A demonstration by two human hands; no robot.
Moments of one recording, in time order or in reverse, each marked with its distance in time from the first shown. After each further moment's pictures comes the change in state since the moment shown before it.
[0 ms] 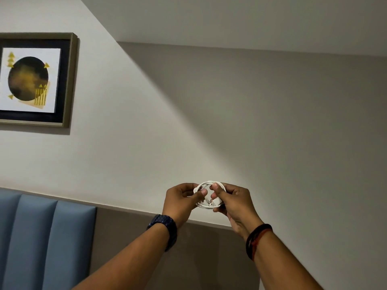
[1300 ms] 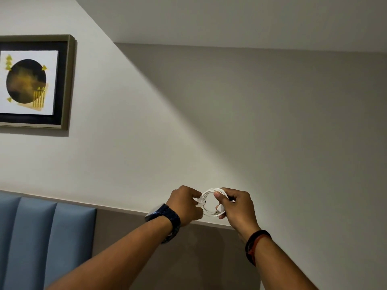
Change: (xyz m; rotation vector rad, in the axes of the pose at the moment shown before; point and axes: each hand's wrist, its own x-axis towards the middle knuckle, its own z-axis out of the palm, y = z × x) left_hand 0.001 0.019 0.001 0.850 -0.225 0.012; right_hand 0.011 0.031 -0.015 -0.328 0.106 -0.147
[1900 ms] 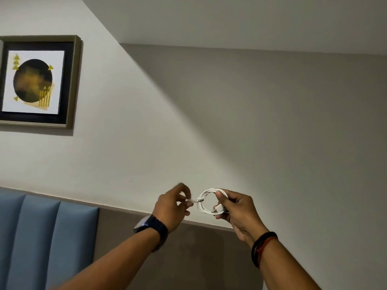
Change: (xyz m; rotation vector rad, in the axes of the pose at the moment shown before) left_hand -0.002 -0.041 -0.002 -0.216 0.244 0.032; right_hand 0.000 -0.006 0.001 0.393 -0.166 0.168
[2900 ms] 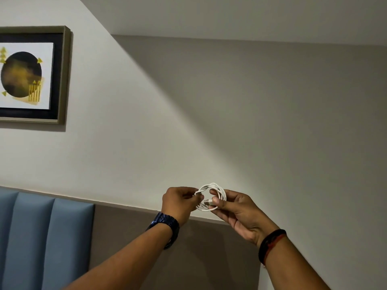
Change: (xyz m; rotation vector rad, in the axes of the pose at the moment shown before) left_hand 0.004 0.010 0.036 -0.299 0.062 -0.149; right_hand -0.006 -0.001 -0.023 0.287 -0.254 0.223
